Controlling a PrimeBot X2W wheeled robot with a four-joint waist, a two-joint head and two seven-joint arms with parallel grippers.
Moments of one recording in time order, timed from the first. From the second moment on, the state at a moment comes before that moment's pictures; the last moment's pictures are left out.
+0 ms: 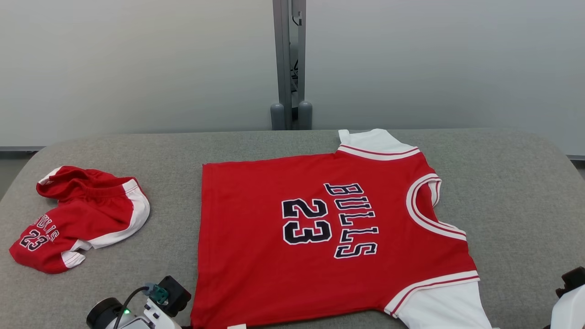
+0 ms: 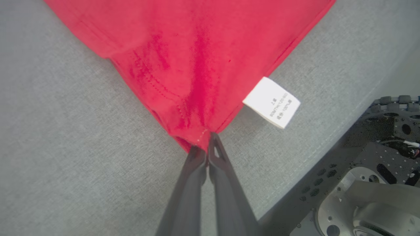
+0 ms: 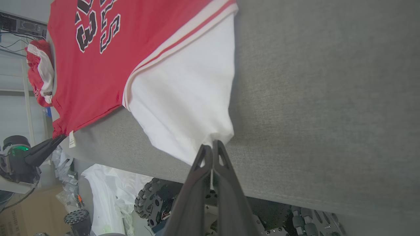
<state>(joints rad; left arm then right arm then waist) -0.48 0.62 -1.28 0.41 -0.92 -0.13 0.17 -0.03 -0.51 0.18 0.39 1.20 0.13 0.84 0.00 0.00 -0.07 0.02</state>
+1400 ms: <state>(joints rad) -0.65 0.67 -1.16 0.31 -1.47 -0.10 0.42 -0.29 -0.38 -0.01 0.22 1.06 0.13 0.77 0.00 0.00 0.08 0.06</state>
